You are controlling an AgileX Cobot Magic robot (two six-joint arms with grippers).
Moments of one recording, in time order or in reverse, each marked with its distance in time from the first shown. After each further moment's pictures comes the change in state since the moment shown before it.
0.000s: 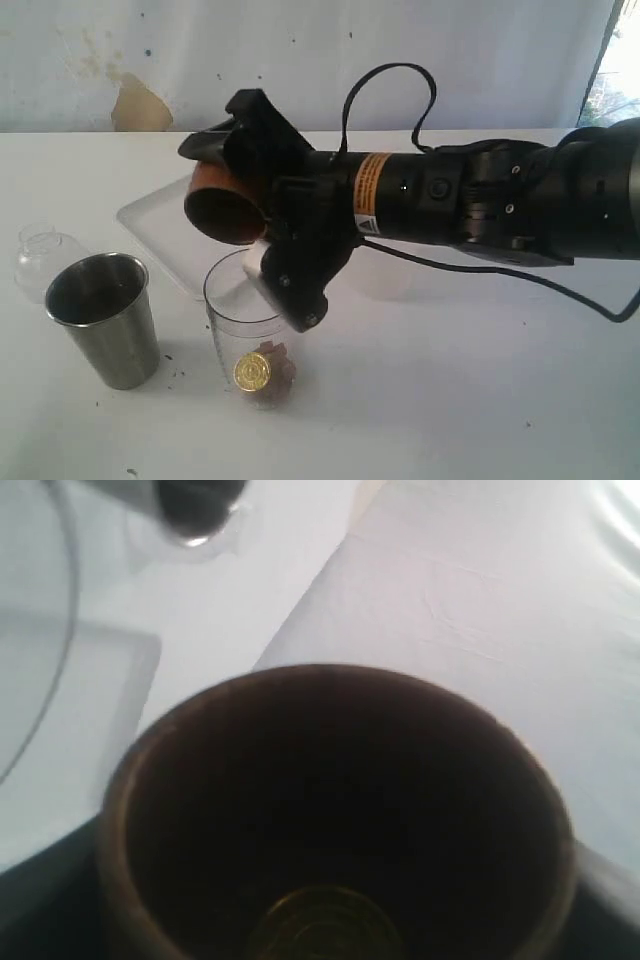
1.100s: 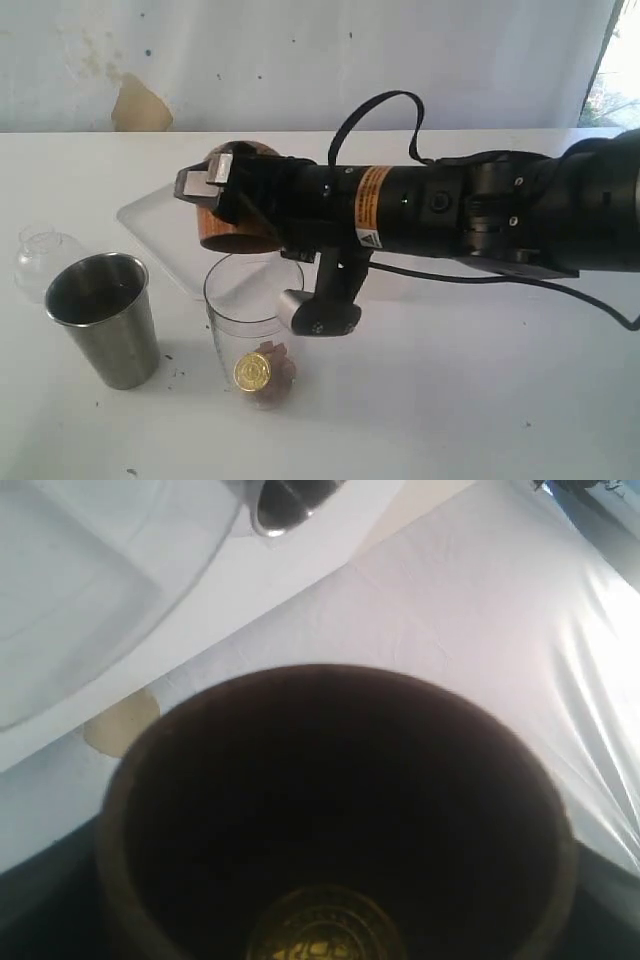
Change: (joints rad) left arm 0.000 0.000 0.000 0.000 0.000 0.000; right arm 0.011 -0.012 0.031 -0.002 0.038 -0.511
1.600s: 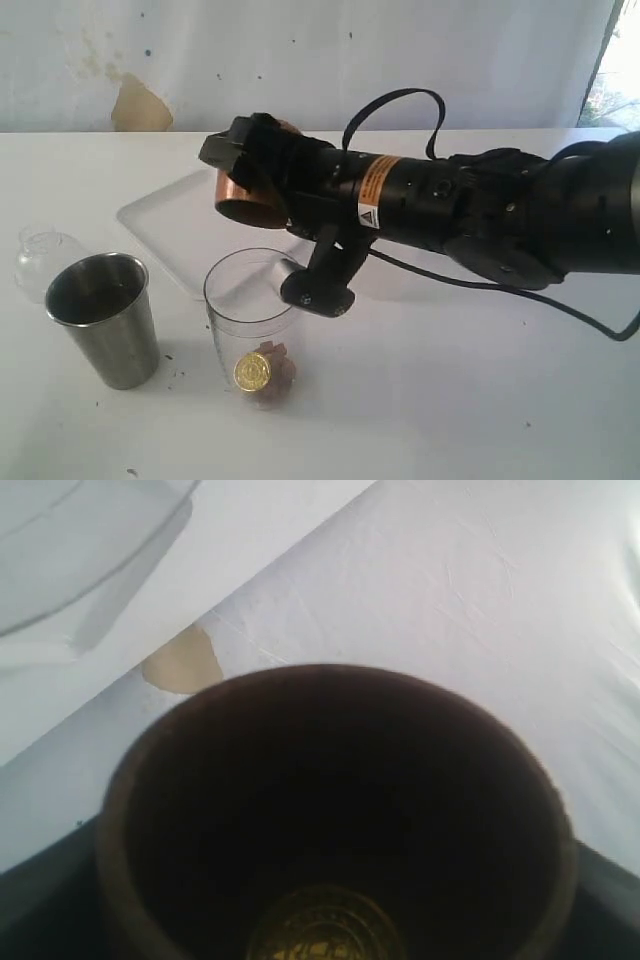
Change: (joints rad) left arm 0.000 0.000 0.000 0.000 0.000 0.000; right arm 0.003 0.007 0.002 0.319 0.038 -0.168
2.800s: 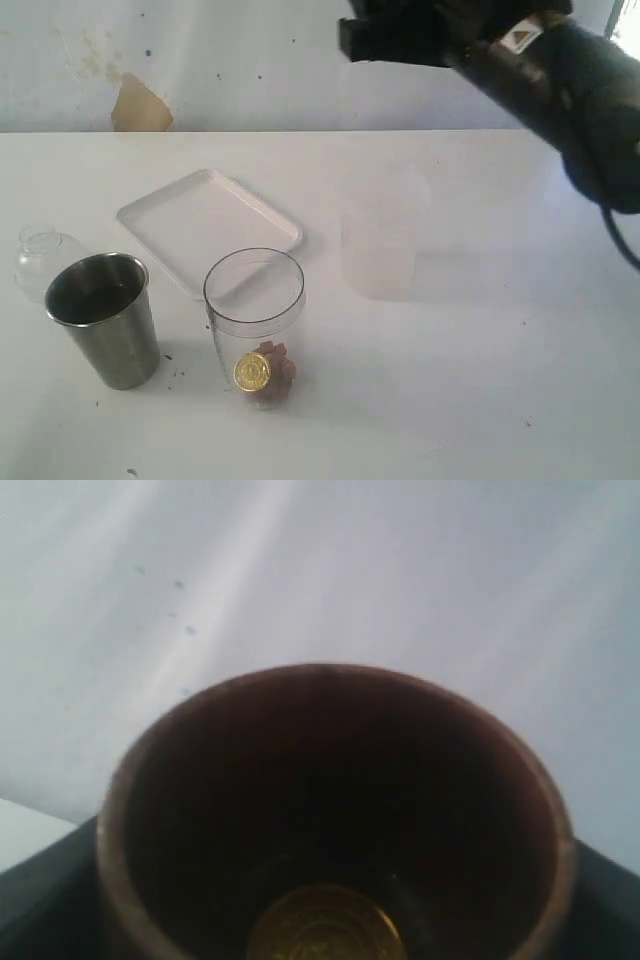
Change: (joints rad) left arm 0.000 0.000 0.000 0.000 0.000 0.000; right arm -0.108 -0.255 0.000 0.888 -0.026 1.426
